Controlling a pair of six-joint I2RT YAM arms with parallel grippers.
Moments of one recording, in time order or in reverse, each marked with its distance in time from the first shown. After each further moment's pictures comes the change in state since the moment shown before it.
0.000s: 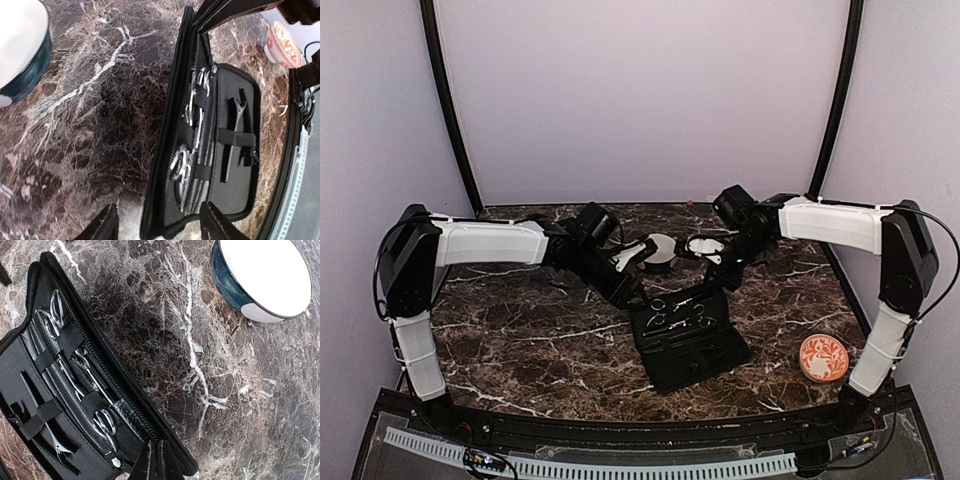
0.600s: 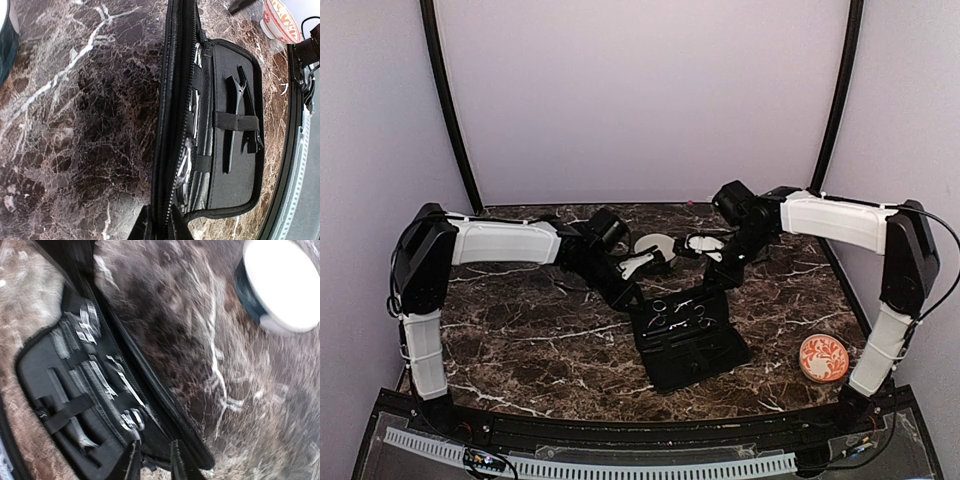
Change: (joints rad) left arm -0.002 0.113 0.096 -0.110 0.037 0.111; right arm 0.005 -0.009 0.025 -0.069 -0.053 -0.008
